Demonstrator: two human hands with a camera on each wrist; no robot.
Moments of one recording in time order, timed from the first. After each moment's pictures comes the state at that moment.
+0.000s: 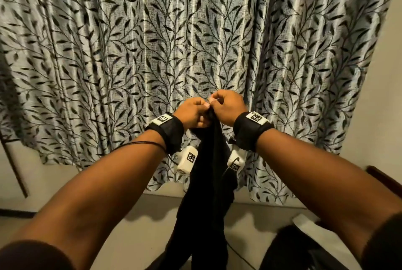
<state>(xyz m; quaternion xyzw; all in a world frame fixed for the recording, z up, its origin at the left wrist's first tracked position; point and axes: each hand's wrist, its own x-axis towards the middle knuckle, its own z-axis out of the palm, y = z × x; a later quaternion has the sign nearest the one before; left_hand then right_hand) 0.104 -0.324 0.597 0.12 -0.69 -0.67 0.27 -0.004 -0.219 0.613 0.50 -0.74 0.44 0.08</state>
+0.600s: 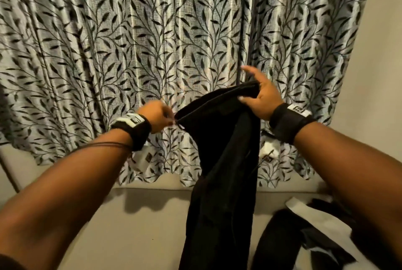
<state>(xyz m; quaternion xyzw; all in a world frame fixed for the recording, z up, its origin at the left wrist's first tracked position) 0.174 -0.365 0.588 0.27 -0.92 -0.18 0.20 -0.041 -0.110 0.623 0.53 -0.68 0.49 0.11</state>
